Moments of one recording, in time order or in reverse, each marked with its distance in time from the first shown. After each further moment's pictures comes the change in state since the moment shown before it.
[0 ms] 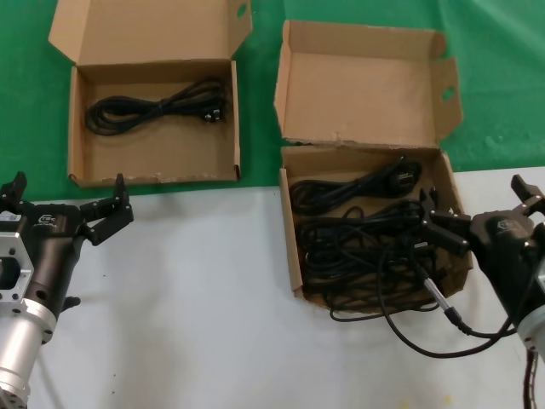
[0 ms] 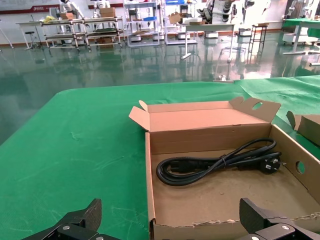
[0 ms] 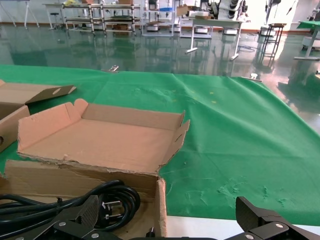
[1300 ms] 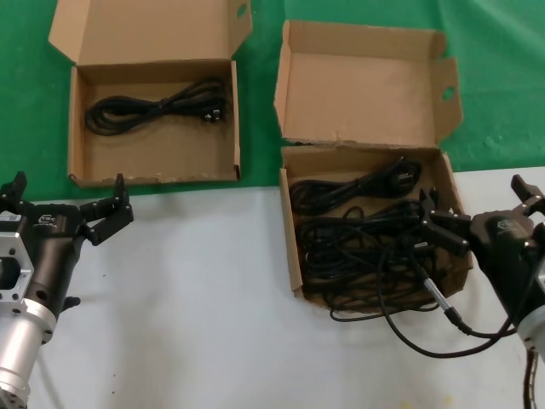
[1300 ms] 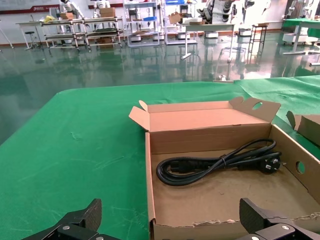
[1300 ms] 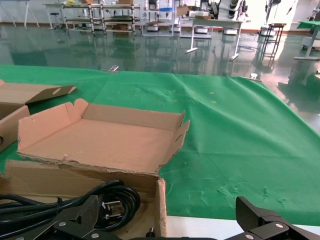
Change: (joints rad) left arm 0.000 0.000 0.000 0.000 0.000 0.000 0.000; right arm 0.000 0.000 0.000 0.000 0.000 0.000 0.000
